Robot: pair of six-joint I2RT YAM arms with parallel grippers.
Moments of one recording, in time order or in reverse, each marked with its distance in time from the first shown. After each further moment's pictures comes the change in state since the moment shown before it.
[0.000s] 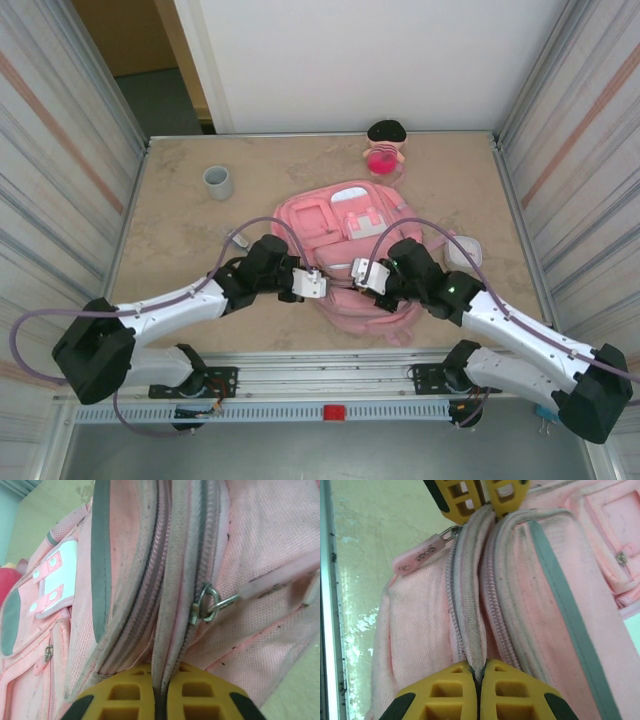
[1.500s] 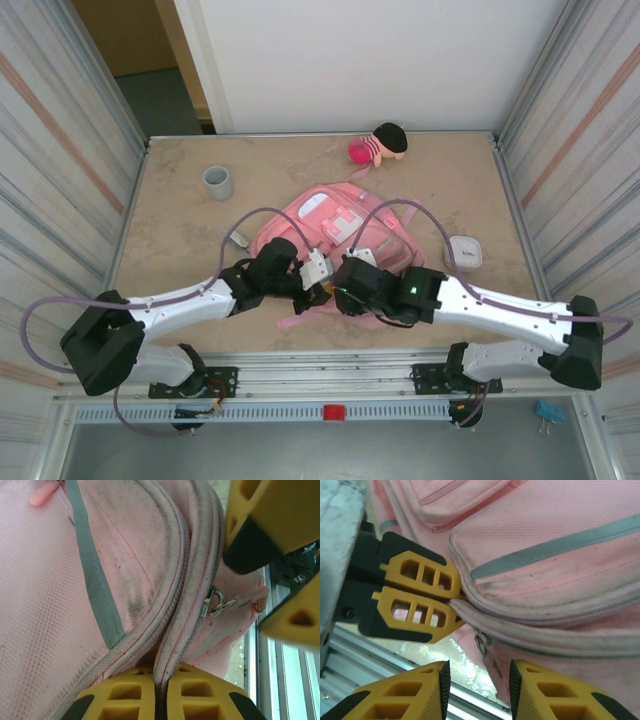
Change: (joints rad) left arm -0.046 0.066 0.017 0.041 0.193 -0.743; right arm 0.431 0.267 0.340 -0.337 0.441 1.376
